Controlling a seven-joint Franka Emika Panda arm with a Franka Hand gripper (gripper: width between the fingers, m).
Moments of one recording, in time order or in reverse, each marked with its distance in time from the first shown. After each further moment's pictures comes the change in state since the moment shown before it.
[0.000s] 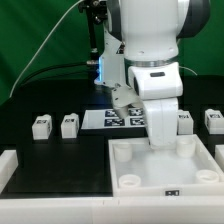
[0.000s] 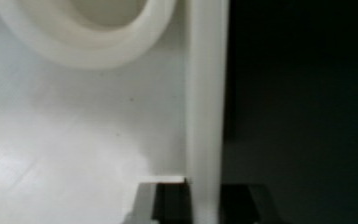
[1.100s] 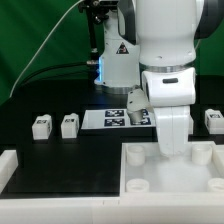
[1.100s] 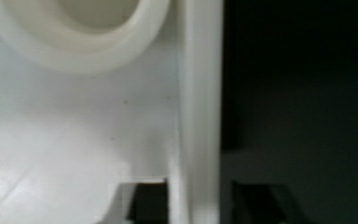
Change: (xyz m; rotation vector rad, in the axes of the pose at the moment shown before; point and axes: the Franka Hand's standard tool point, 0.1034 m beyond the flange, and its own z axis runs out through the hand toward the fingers) arm 0.021 0.018 0.003 0.021 0.013 0.121
